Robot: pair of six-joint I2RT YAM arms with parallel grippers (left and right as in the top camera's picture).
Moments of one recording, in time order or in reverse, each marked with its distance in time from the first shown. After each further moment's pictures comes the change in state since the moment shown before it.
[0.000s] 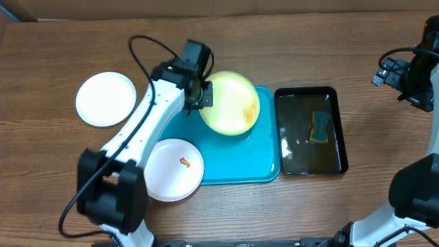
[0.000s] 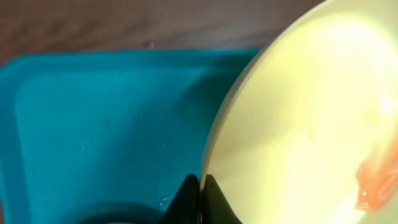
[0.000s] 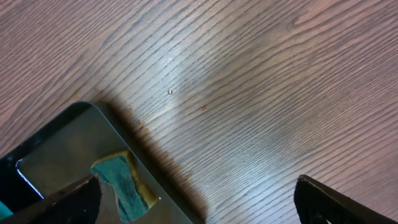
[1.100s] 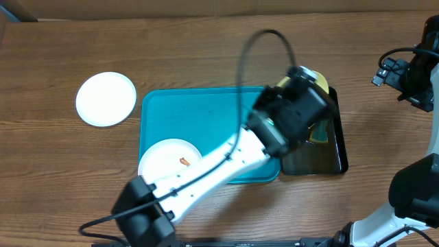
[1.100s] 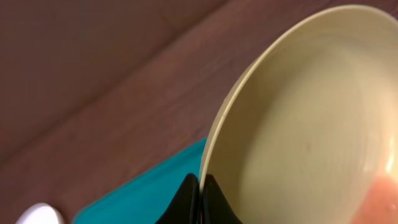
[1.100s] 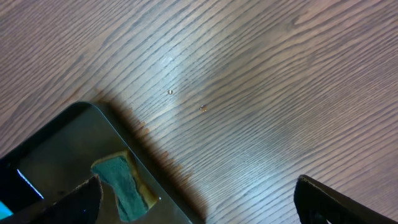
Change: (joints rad) left arm -0.648 0.030 0.150 0.227 -0.711 0.208; right arm 0.000 0.000 0.000 0.000 0.000 0.000
